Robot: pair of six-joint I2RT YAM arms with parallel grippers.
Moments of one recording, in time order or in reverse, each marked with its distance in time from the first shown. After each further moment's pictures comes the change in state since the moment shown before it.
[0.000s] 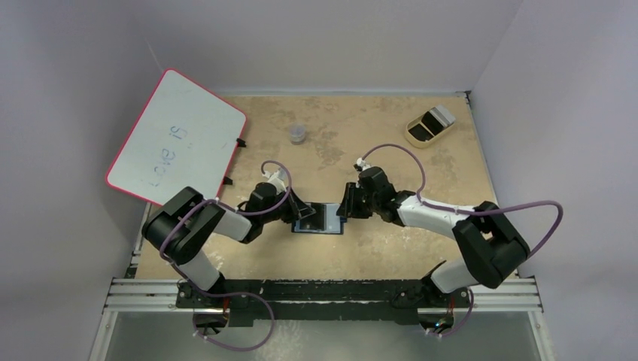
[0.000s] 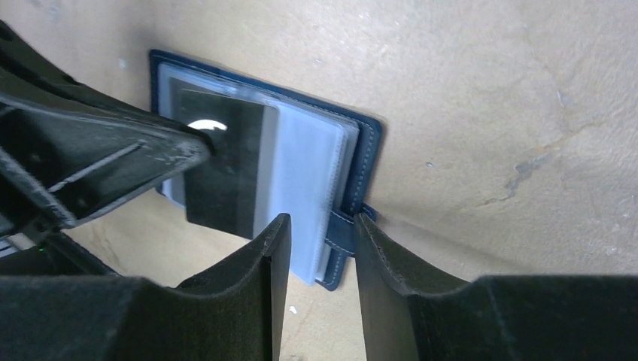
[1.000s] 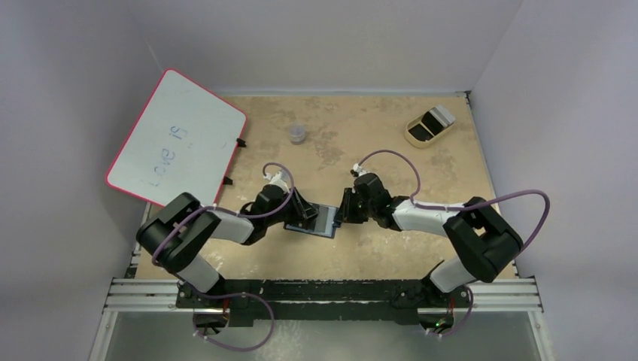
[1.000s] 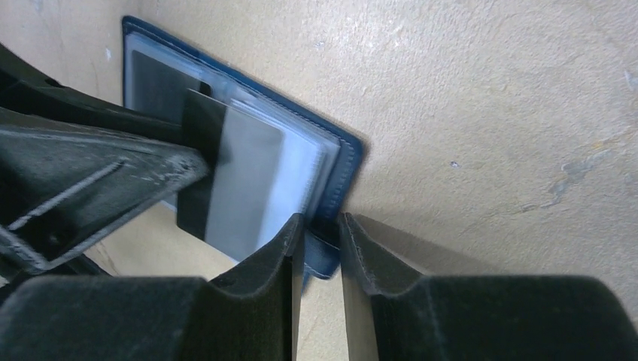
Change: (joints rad) left arm -0.079 -0.029 0.024 -0.075 -0.137 -0.044; right arm 0.042 0.064 -0.052 0.107 0.017 0.054
